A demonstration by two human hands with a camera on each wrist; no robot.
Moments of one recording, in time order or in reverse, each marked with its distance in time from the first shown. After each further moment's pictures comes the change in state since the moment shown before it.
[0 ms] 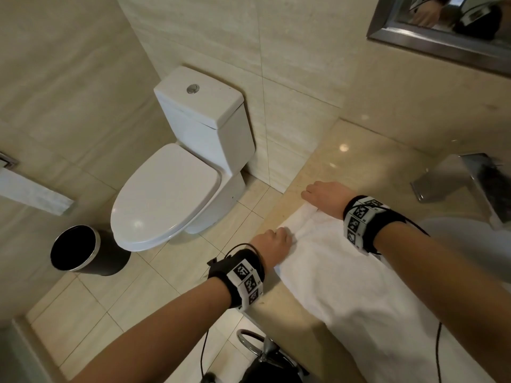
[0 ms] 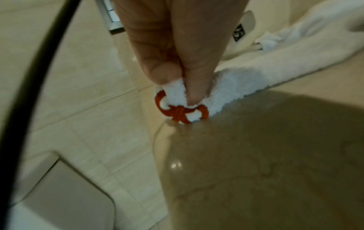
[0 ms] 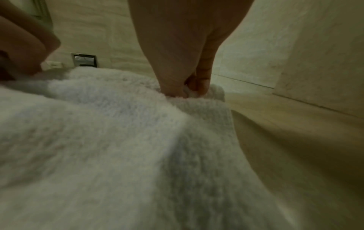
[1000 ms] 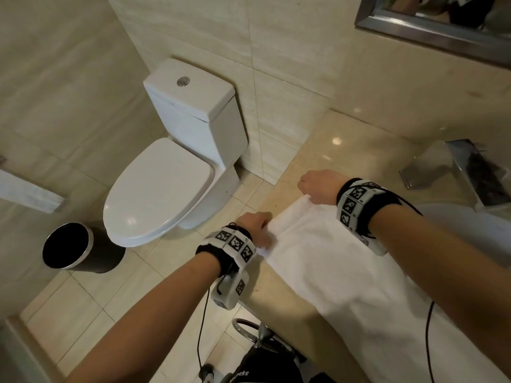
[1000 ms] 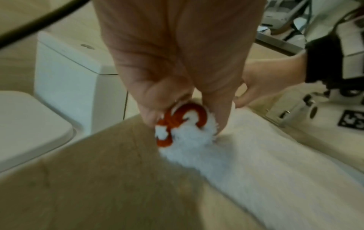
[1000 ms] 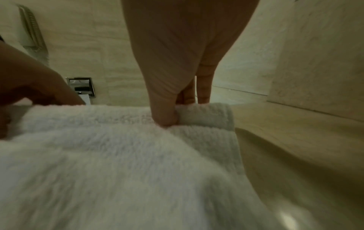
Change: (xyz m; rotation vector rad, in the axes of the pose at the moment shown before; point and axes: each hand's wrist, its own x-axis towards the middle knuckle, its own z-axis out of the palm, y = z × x) left_hand -0.010 -0.023 -0.022 -0.625 -0.246 -0.222; right_hand -0.006 0.002 -0.008 -0.004 -0.086 -0.038
